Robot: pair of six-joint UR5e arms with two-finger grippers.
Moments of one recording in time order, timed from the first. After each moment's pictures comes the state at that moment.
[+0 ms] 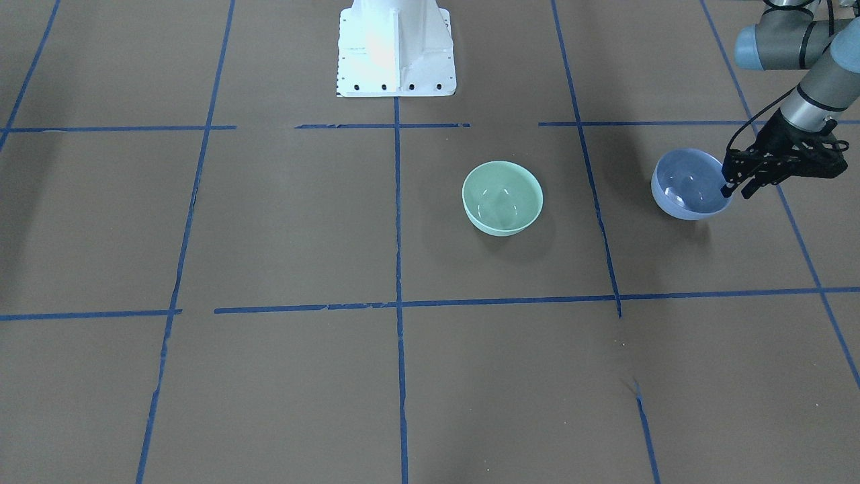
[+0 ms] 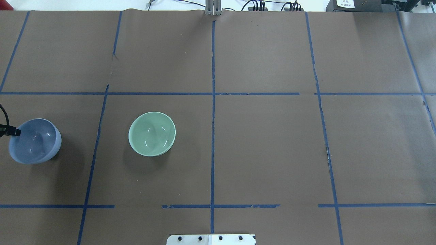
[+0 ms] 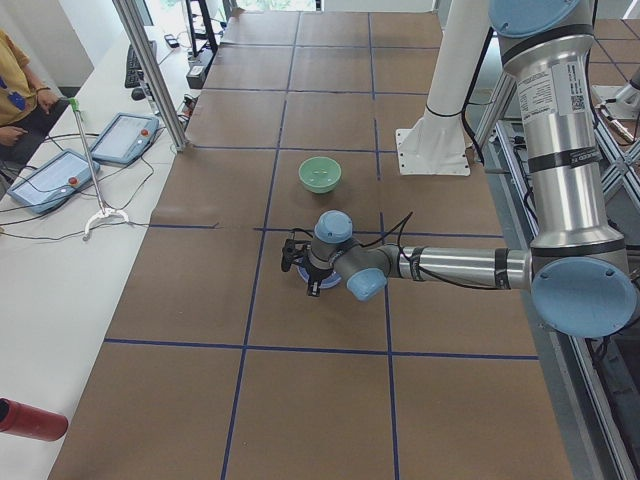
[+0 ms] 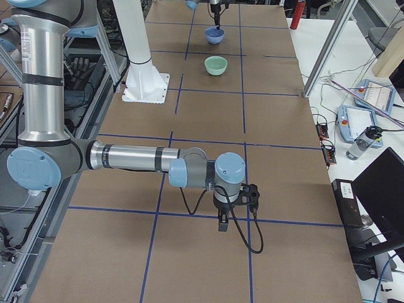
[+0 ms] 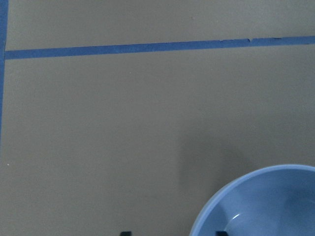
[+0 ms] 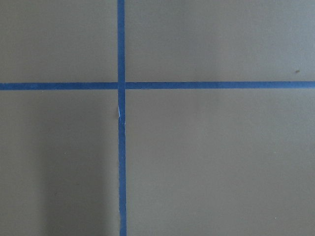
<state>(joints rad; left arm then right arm) -0.97 -1.35 -1.70 -2.40 -2.08 -0.82 1.58 -1.63 1.62 -1.55 2.28 0.03</state>
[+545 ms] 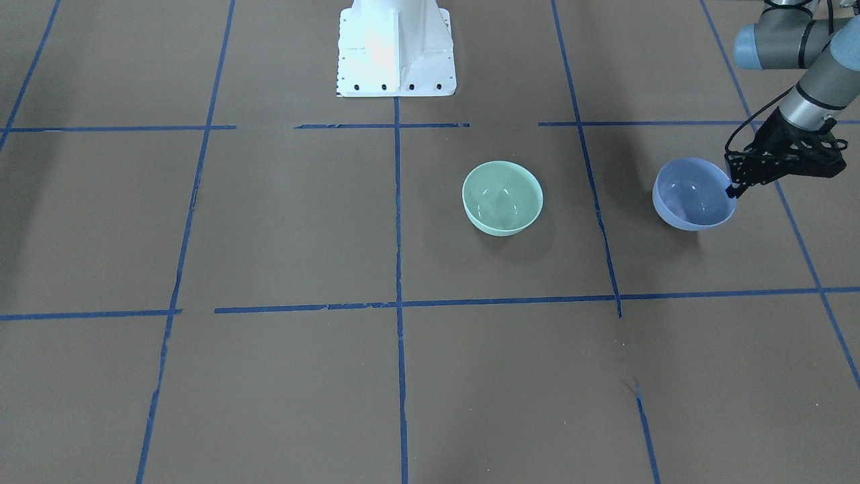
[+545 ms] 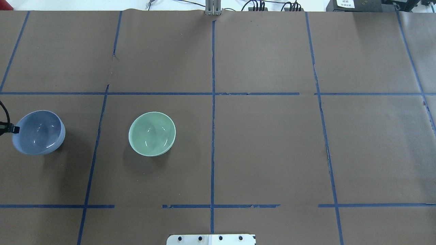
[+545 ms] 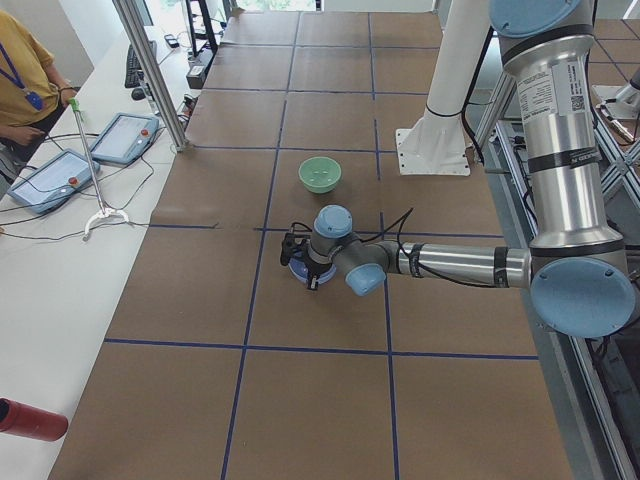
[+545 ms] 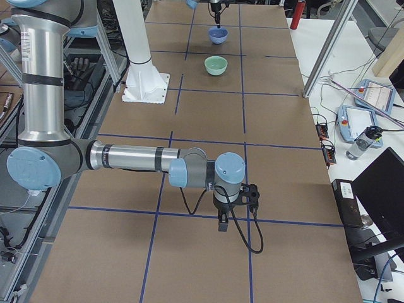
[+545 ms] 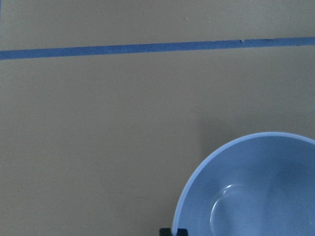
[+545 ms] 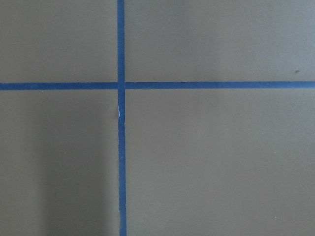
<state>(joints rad) -0.98 -1.35 -1.78 -2.37 -2.10 -0.82 1.58 -1.63 1.62 -1.55 2.27 0.03</state>
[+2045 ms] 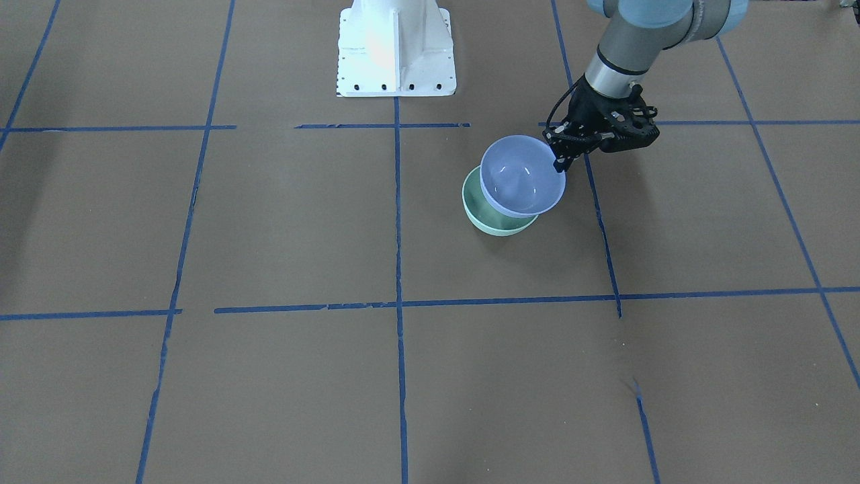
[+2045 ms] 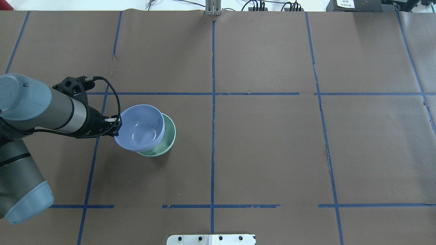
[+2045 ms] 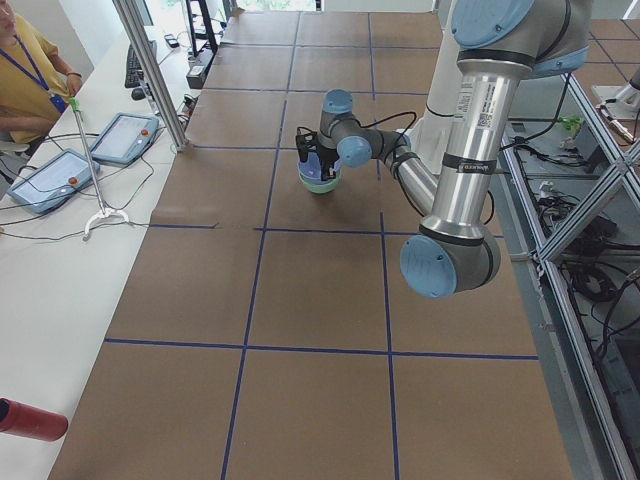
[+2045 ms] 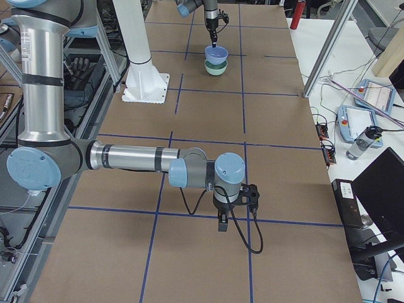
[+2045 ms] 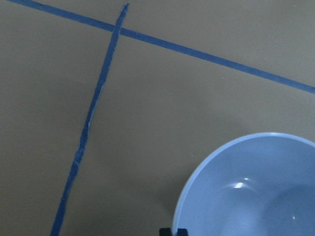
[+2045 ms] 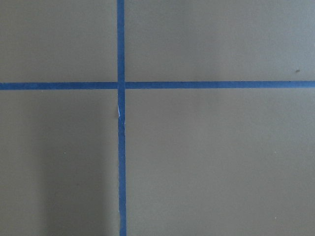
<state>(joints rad) -0.63 -1.80 -2.03 -1.75 -1.93 -1.44 1.58 -1.63 1.62 -1.55 2.28 0.03</state>
